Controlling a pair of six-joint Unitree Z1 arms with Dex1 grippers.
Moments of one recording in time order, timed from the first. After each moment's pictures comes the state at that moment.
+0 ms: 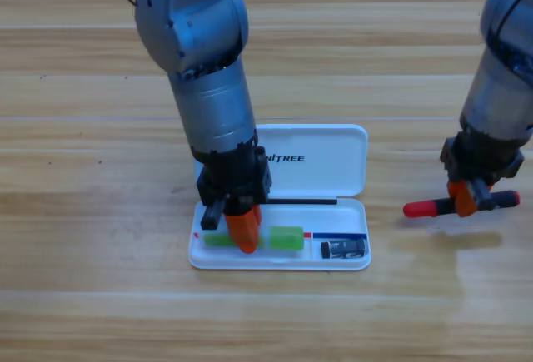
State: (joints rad) arm 0 -0.78 2.24 -1.73 1.04 -0.22 0.88; arm 1 0.65 2.05 -1.45 0.90 -0.03 -1.05
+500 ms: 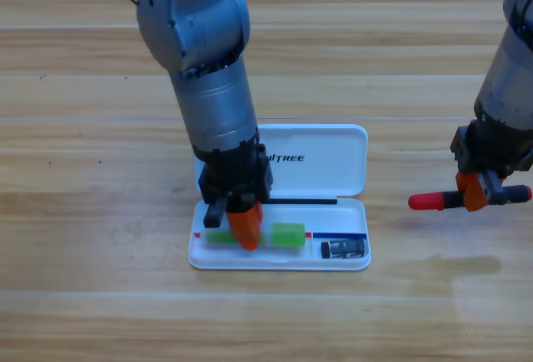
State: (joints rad) arm 0 -0.78 2.24 -1.74 1.04 -0.21 0.86; arm 1 0.68 1.98 -1.44 0.94 -0.03 -1.00
